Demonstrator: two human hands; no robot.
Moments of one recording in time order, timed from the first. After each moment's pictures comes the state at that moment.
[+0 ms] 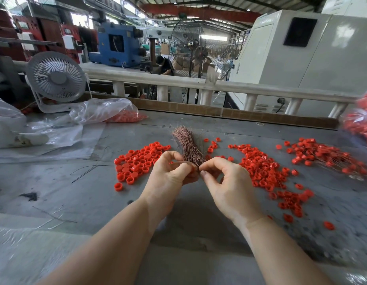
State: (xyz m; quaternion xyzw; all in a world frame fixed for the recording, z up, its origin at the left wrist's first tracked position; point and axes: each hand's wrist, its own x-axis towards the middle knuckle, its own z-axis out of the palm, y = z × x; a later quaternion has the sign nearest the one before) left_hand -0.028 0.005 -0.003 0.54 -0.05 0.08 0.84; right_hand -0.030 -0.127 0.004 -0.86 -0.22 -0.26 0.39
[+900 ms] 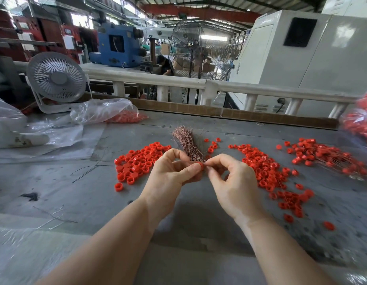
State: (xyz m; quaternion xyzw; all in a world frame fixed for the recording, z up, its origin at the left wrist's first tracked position) left_hand -0.031 0.007 -0.002 0.55 -0.09 0.07 0.83; right_hand -0.030 -0.129 0.008 -0.85 -0.20 -0.29 0.40
